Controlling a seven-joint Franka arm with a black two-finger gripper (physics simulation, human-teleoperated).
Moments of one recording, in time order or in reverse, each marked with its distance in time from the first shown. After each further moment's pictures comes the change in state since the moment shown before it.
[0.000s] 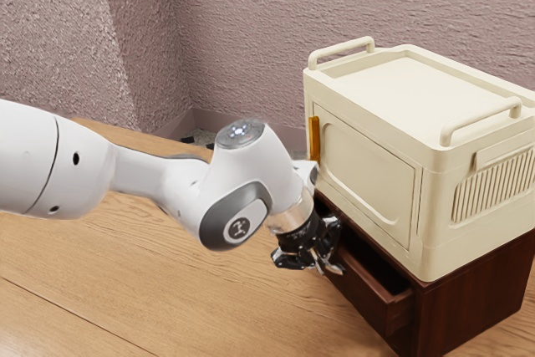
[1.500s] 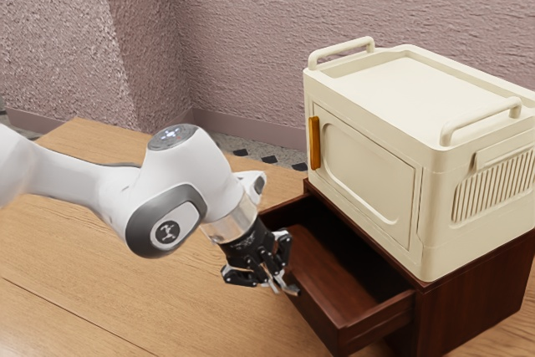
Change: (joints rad) arm 0.020 -0.283 0.006 -0.265 0.060 -0.005 -0.016
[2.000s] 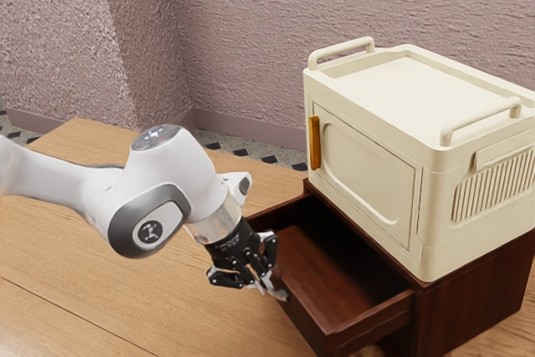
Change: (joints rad) arm 0.034 -0.071 -0.008 -0.065 0.024 -0.008 -0.002
